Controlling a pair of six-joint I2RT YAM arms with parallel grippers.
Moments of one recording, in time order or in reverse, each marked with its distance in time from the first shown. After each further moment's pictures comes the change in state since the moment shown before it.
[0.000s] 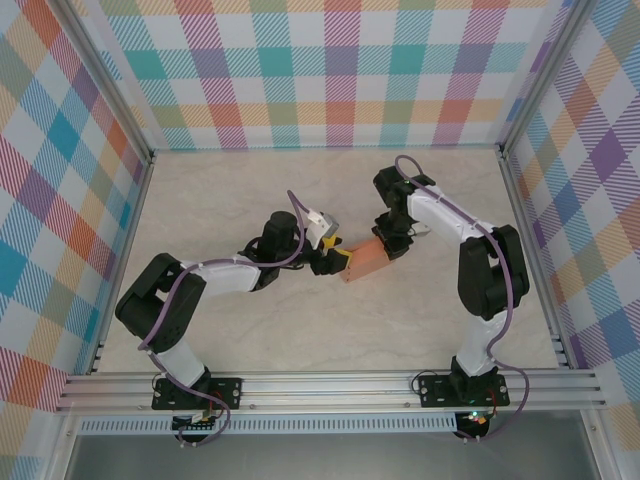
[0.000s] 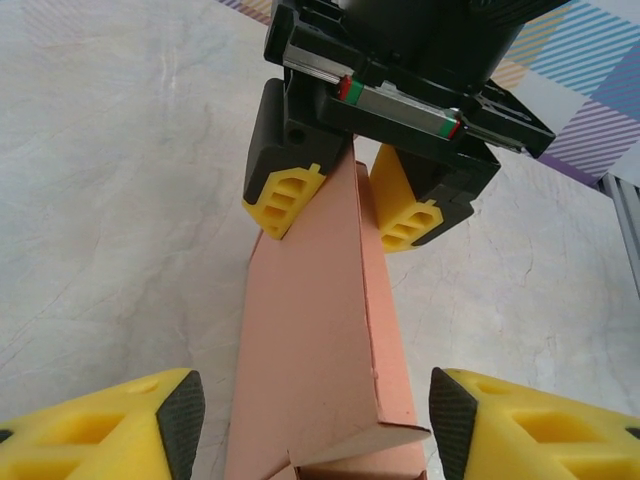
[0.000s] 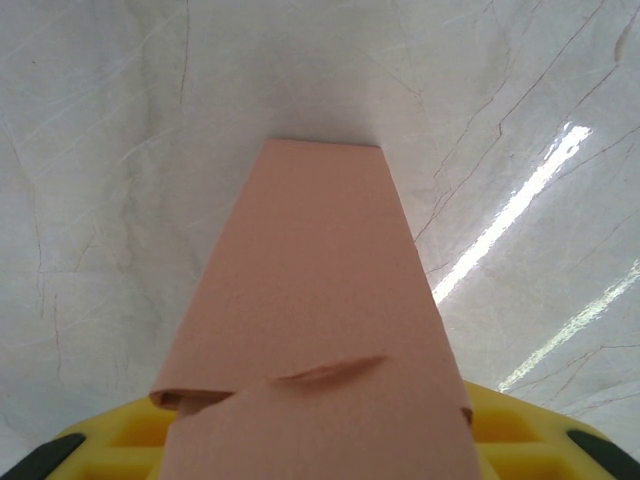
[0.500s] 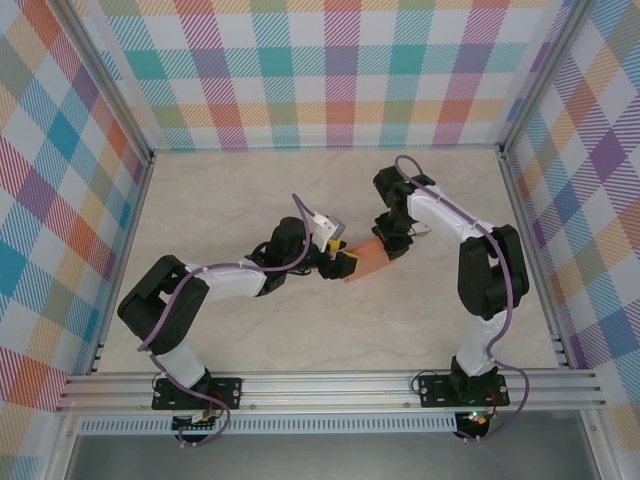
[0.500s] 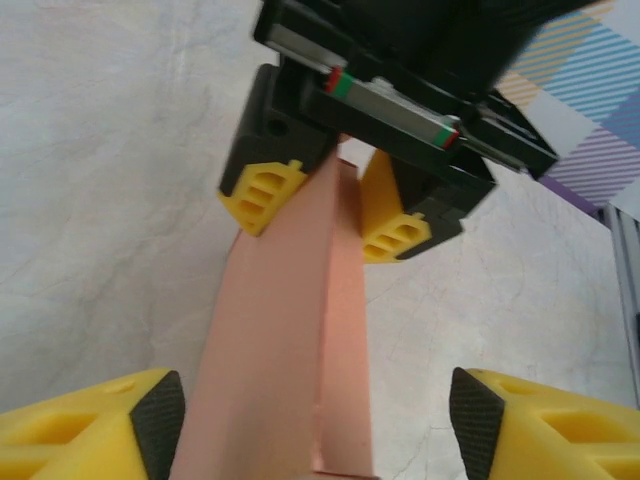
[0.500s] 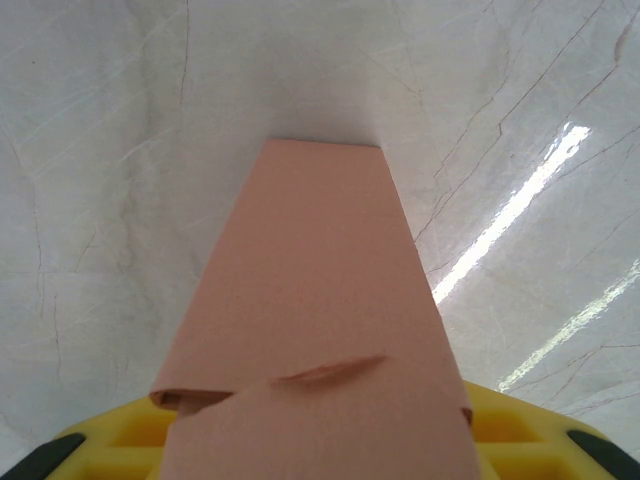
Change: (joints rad) left arm -0.071 0.000 0.001 -0.001 -0.126 -0.125; right arm 0.000 0.001 0.002 -0.001 0.000 0.000
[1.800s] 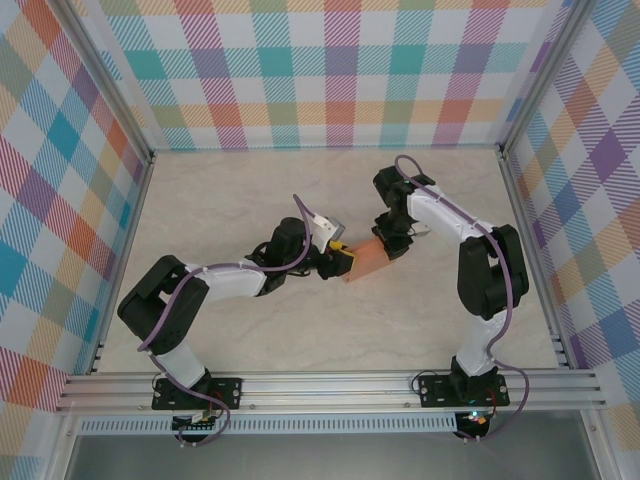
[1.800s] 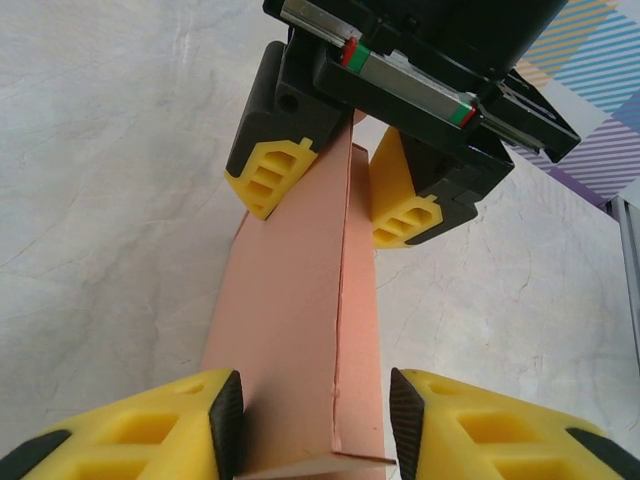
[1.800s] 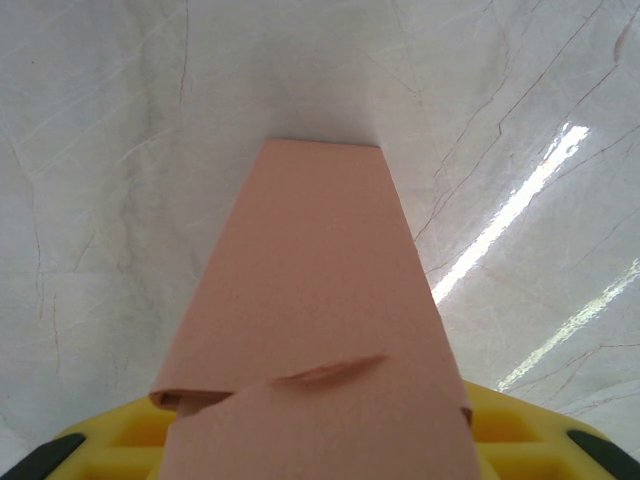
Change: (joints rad) left arm 0.000 0.000 0.000 -0.028 0.012 0.004; right arm 0.000 0.002 0.003 -0.003 0.000 -0.001
